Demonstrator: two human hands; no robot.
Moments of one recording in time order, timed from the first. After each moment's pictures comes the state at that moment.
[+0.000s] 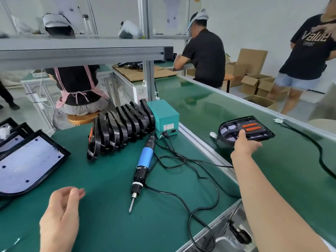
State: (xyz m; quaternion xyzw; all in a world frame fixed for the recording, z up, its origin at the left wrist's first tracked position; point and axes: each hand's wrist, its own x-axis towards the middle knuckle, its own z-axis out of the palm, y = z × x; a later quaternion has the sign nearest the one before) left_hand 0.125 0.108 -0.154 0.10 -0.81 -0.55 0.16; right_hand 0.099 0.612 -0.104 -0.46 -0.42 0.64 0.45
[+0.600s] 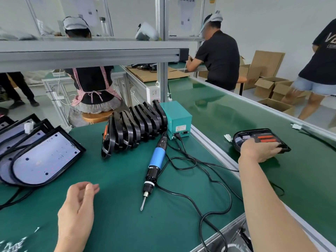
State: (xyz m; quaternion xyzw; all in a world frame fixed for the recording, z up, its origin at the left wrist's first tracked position) left_hand 0.130 0.118 -0.143 0.09 -0.81 -0.56 0.16; right_hand 0.095 0.597 -0.094 -0.54 -0.53 0.48 0.44
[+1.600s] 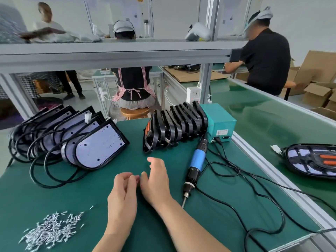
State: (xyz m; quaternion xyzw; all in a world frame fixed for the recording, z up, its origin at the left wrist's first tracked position) left_hand 0.134 0.121 -0.132 0.11 -0.78 -0.60 0.14; right_hand 0.095 0.216 -0.125 -0.01 -0.86 0.50 0.08
